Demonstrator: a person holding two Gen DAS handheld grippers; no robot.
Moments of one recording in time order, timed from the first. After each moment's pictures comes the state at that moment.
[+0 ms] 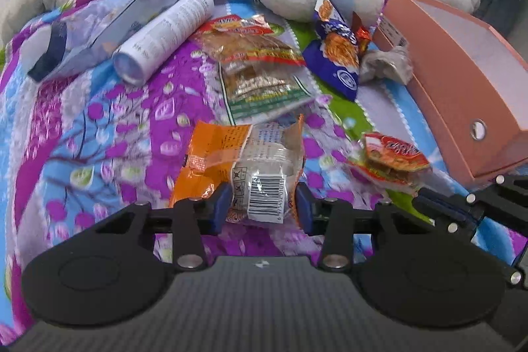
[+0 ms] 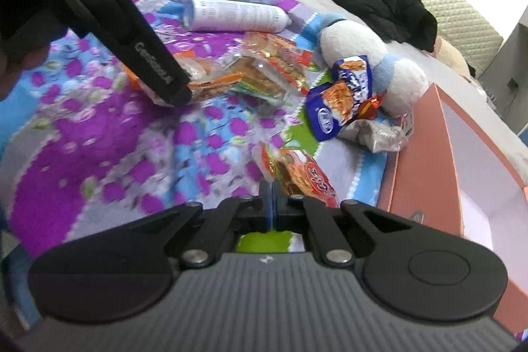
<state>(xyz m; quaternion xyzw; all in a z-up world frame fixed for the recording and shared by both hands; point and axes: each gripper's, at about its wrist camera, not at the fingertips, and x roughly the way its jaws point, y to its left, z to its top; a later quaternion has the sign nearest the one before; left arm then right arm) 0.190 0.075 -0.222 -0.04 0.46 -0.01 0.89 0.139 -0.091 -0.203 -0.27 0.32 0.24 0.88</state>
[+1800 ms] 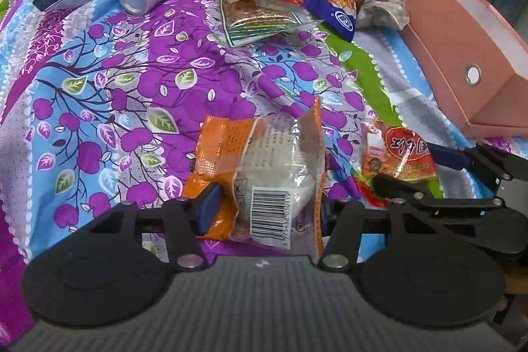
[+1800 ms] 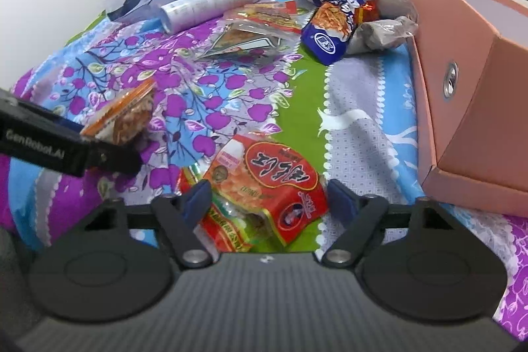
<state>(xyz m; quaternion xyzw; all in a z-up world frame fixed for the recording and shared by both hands) 0.149 0.073 -0.256 -0.07 0.50 -0.01 0.86 0.150 -0.141 -0.251 -0.05 0.39 0.26 0.88</state>
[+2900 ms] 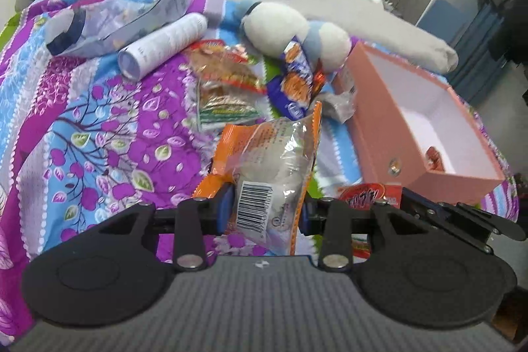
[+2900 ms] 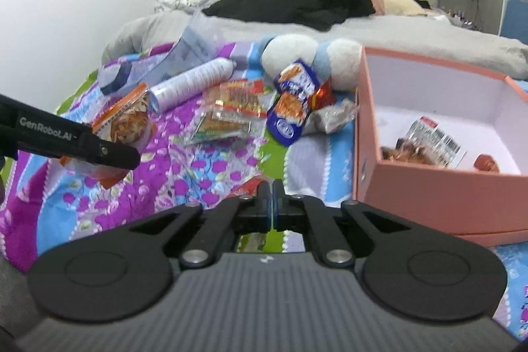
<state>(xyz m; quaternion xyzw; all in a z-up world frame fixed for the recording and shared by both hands) 0.132 0.061 -0.154 -0.15 0.41 -0.03 0.90 0.128 -0.172 -0.159 -0.02 0.31 0.20 0.93</state>
